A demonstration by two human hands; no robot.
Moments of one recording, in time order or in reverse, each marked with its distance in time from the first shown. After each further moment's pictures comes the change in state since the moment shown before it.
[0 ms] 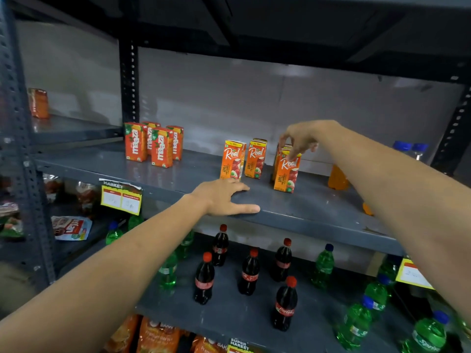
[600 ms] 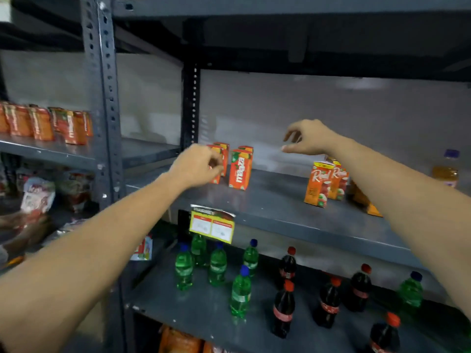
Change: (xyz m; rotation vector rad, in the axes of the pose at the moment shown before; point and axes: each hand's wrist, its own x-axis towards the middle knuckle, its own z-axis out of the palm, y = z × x) left_hand -0.070 -0.215 -0.118 0.053 0.514 -0.063; right_hand 0.054 -0.170 -0.029 0.238 0.521 -0.250
